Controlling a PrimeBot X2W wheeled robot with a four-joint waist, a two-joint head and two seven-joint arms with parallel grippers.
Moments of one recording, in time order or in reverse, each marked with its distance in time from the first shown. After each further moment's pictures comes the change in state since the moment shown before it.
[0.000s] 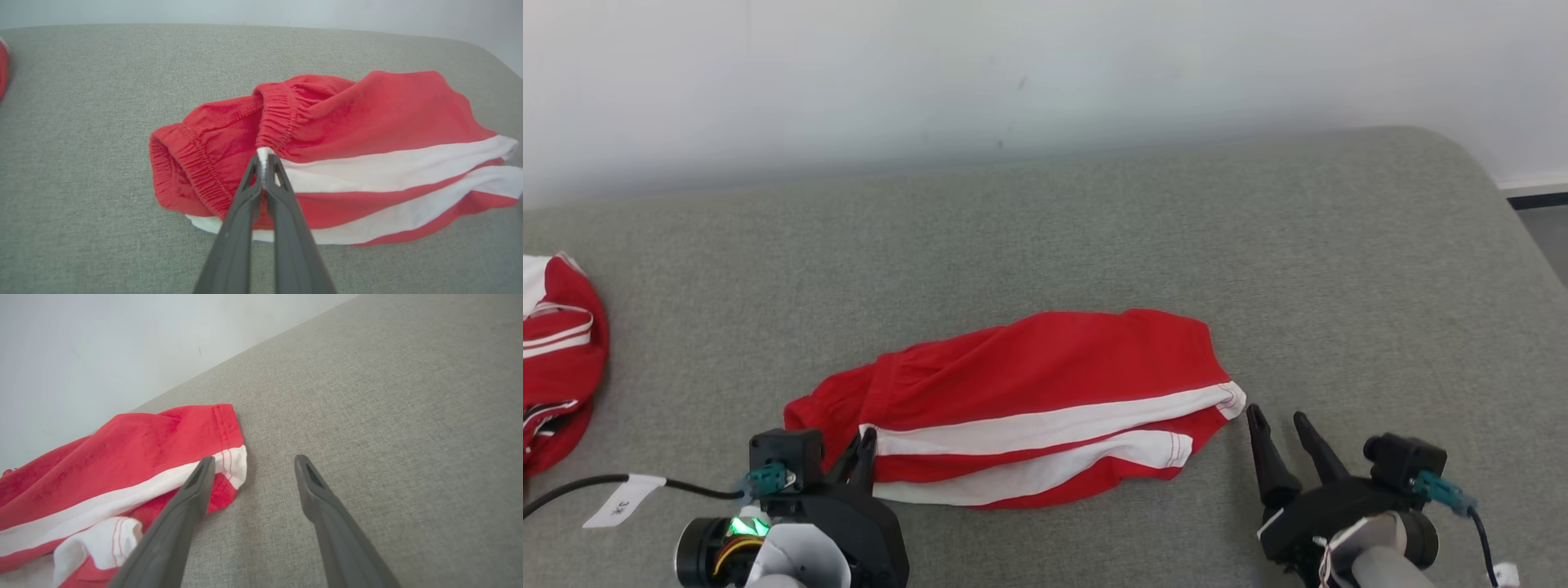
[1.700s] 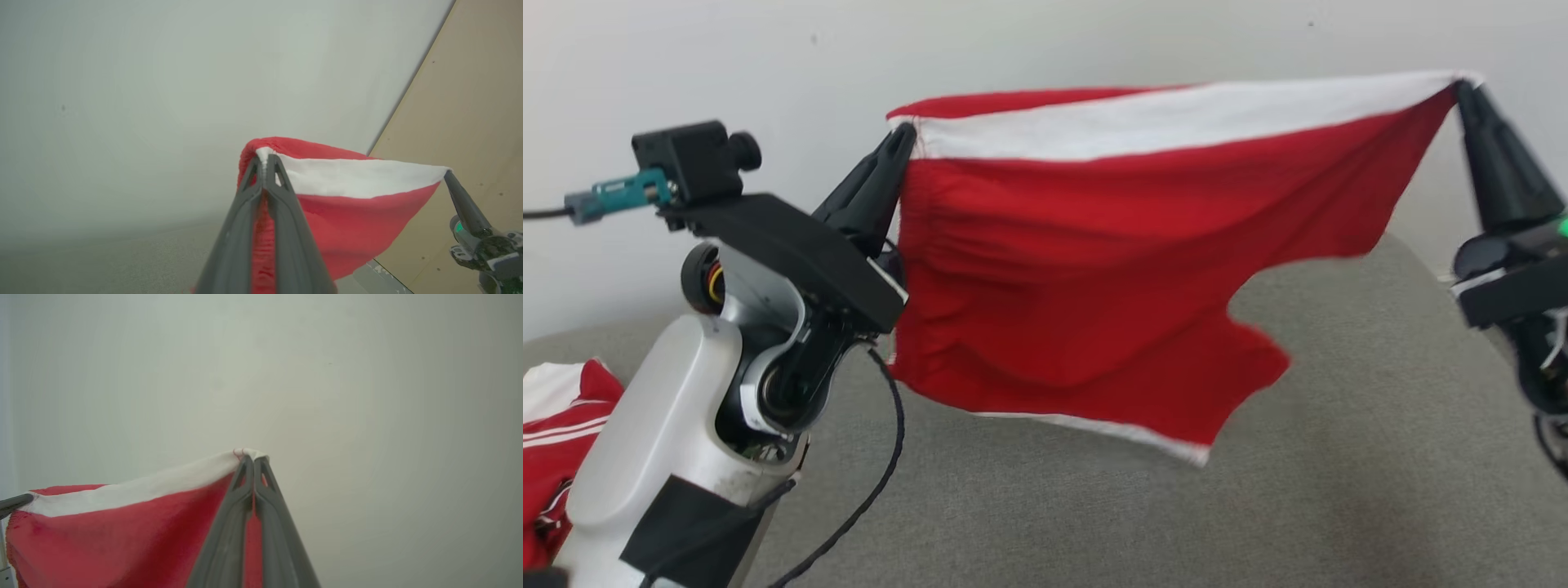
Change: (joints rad) left arm -0.421 -0.088 0.179 -0.082 -0.340 -0.234 0.105; right arm -0.317 -0.508 0.150 -0.494 0.270 0.000 0.001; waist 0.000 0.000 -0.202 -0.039
